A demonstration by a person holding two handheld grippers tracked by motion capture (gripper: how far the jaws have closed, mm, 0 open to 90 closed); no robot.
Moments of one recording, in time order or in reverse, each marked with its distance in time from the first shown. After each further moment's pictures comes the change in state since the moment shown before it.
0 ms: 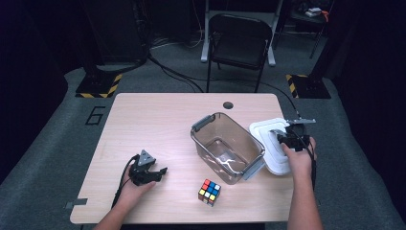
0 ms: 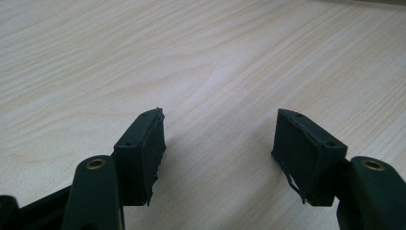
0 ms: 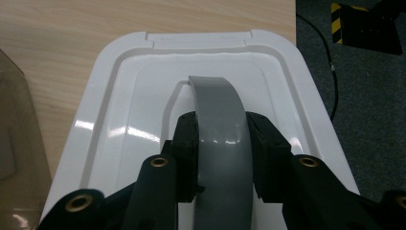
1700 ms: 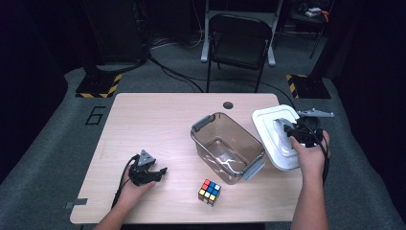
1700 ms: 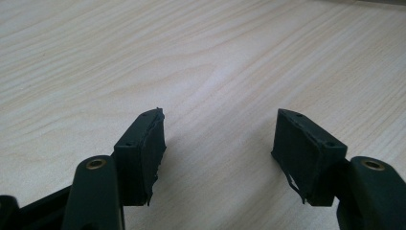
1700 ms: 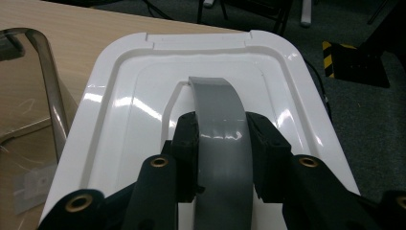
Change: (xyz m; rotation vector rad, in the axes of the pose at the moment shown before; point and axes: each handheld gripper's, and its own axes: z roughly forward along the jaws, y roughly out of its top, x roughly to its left) left arm 0.000 0.000 0.000 -0.001 0.002 0.000; right arm 0.003 0.028 -0.073 -0.122 0.017 -0.018
